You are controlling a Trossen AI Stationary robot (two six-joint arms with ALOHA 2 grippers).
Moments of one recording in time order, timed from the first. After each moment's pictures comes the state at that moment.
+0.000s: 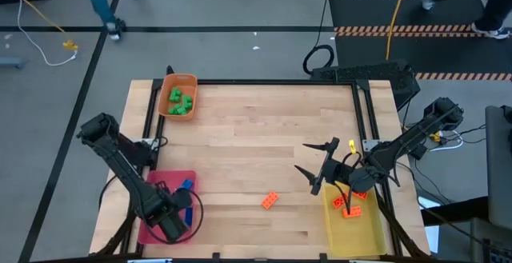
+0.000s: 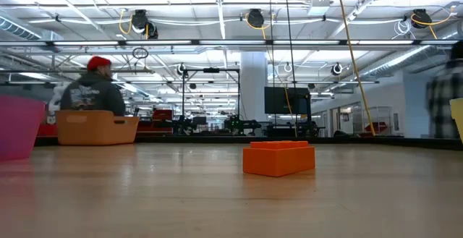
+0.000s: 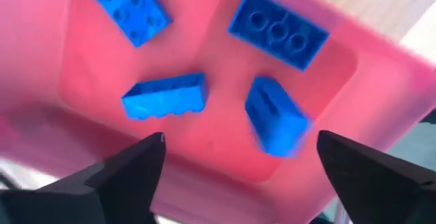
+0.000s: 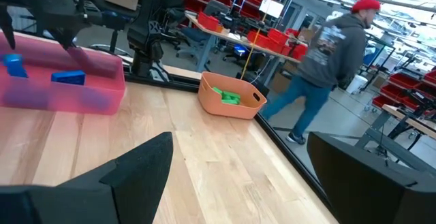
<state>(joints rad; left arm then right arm) -0.86 1.58 1.21 -1.22 0.14 -1.35 0.62 1.12 0.60 0.31 1.05 -0.14</state>
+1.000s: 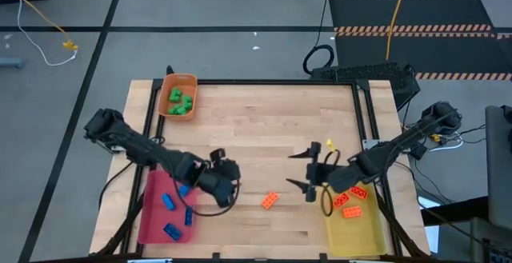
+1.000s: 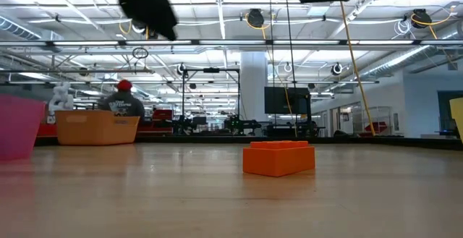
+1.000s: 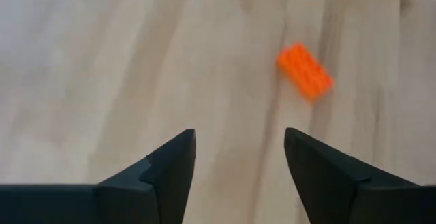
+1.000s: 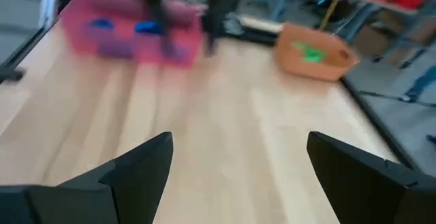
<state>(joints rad) -0.44 1.58 1.22 -0.66 -0.40 -0.54 0.52 1.21 0.76 -0.03 0.67 0.09</state>
